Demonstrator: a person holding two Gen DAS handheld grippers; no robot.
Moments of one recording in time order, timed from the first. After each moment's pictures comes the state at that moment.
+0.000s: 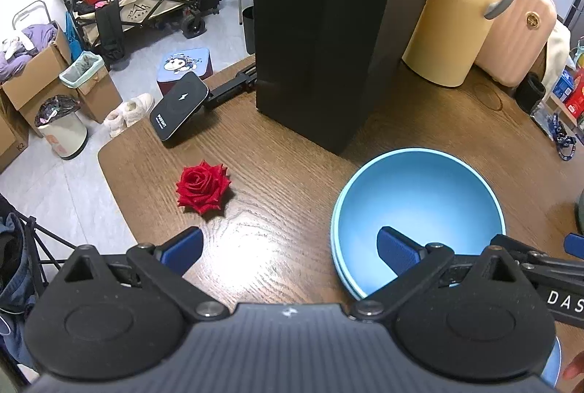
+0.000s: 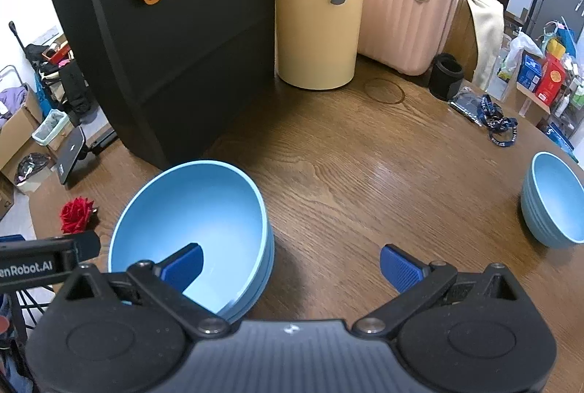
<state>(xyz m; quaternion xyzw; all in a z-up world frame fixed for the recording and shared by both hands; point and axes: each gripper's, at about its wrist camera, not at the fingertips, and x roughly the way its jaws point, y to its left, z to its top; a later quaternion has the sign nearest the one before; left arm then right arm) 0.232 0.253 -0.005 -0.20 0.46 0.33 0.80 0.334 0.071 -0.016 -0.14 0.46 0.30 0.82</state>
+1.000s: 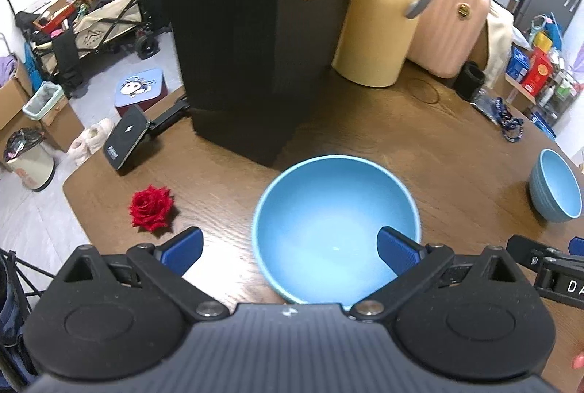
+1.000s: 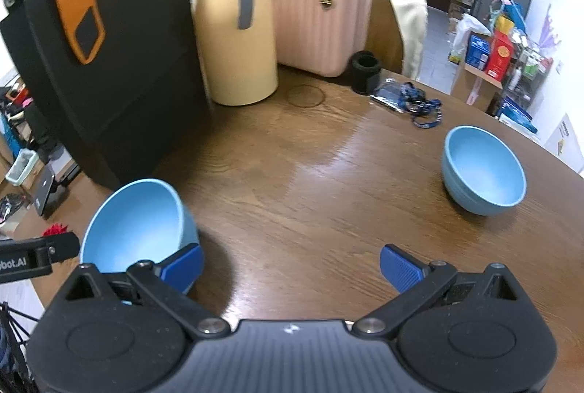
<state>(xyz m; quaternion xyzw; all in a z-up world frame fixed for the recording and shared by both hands) 0.258 0.211 0.025 -0.17 0.46 0.25 0.83 0.348 -0.012 0.018 -0.10 0.46 0.22 0.85</state>
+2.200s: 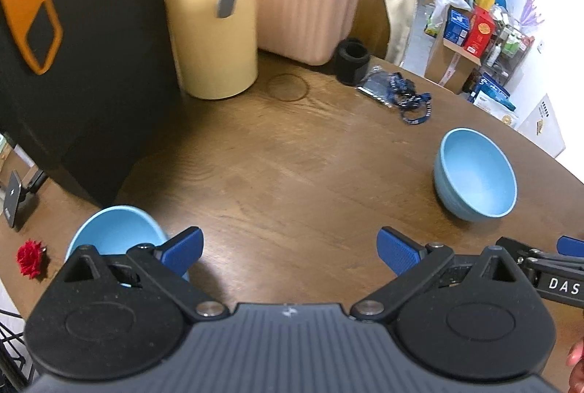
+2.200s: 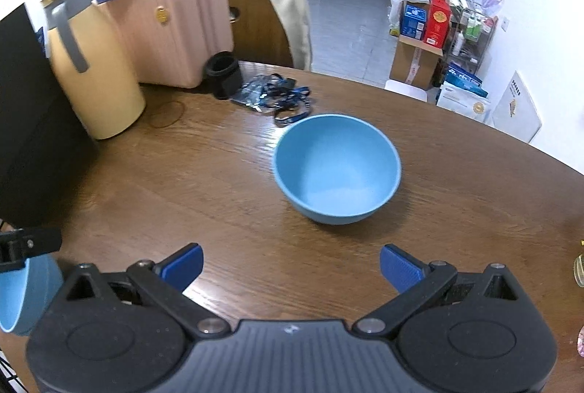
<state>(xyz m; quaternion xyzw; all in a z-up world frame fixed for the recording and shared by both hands) 0.408 0.067 0.030 -0.13 0.48 0.17 0.85 0.471 -0.174 0.004 -0.06 0.48 0.15 0.86</state>
